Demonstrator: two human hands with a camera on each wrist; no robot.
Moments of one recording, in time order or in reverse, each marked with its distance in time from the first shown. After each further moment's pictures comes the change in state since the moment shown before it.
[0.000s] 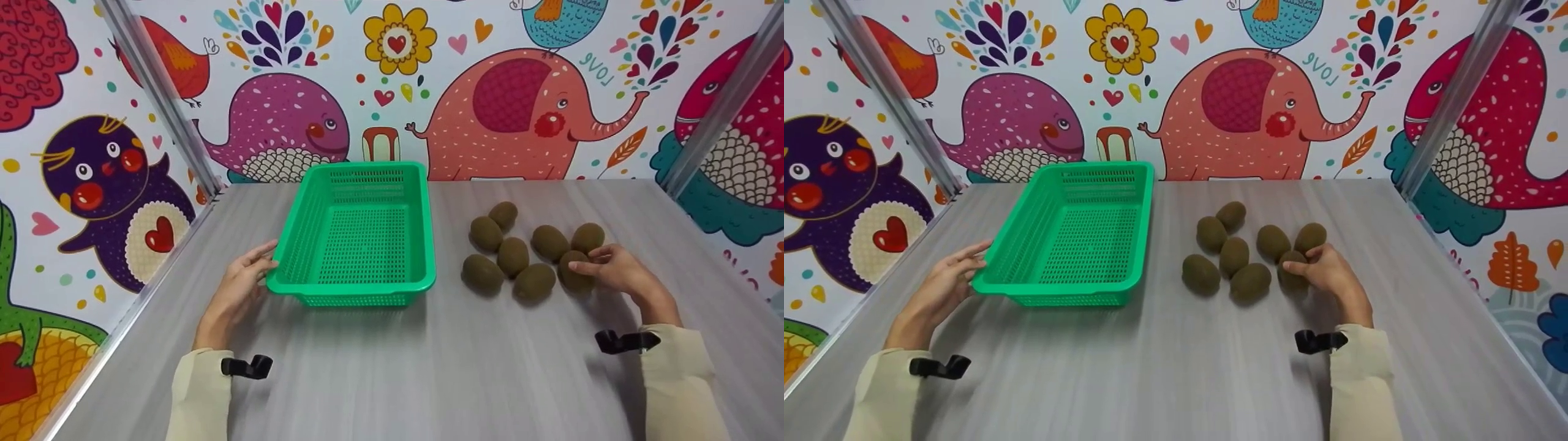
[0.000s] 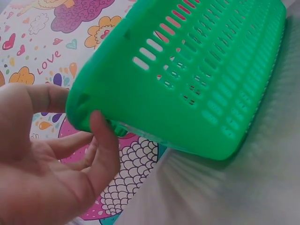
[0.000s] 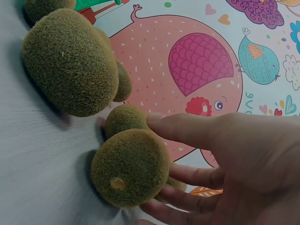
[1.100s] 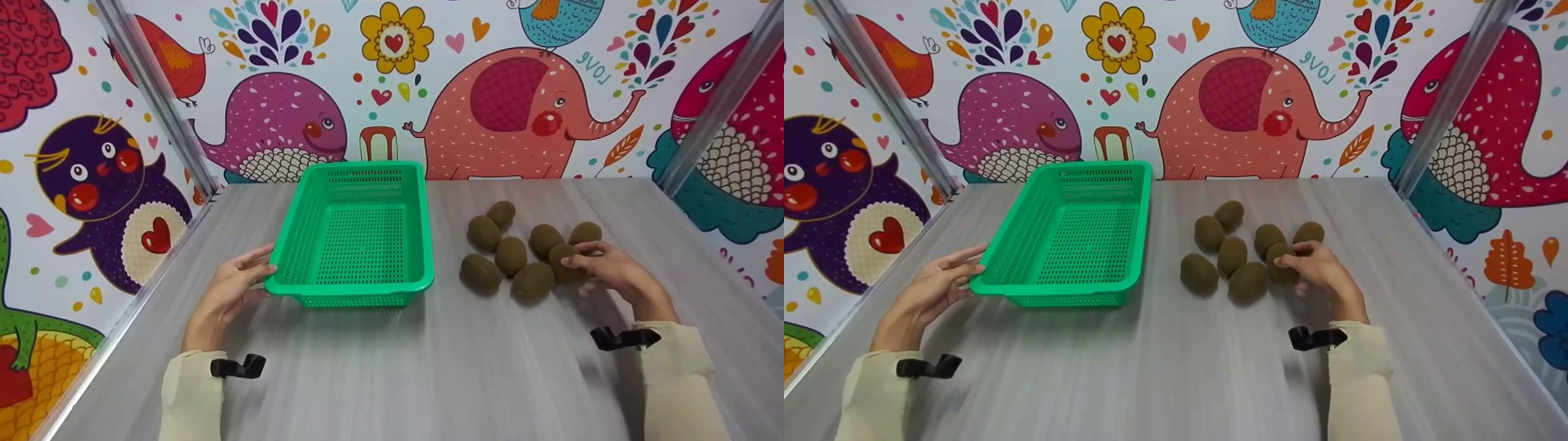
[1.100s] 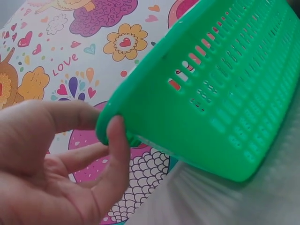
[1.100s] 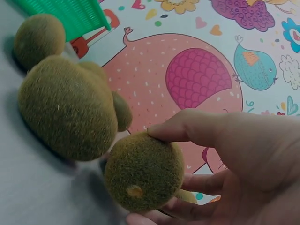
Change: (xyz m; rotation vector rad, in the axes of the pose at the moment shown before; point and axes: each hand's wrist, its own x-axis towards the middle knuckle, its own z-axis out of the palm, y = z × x) left_hand -0.005 0.005 -0.008 0.027 -0.006 -0.053; right_hand 0.000 -0.010 0.007 0.203 -0.079 -0.069
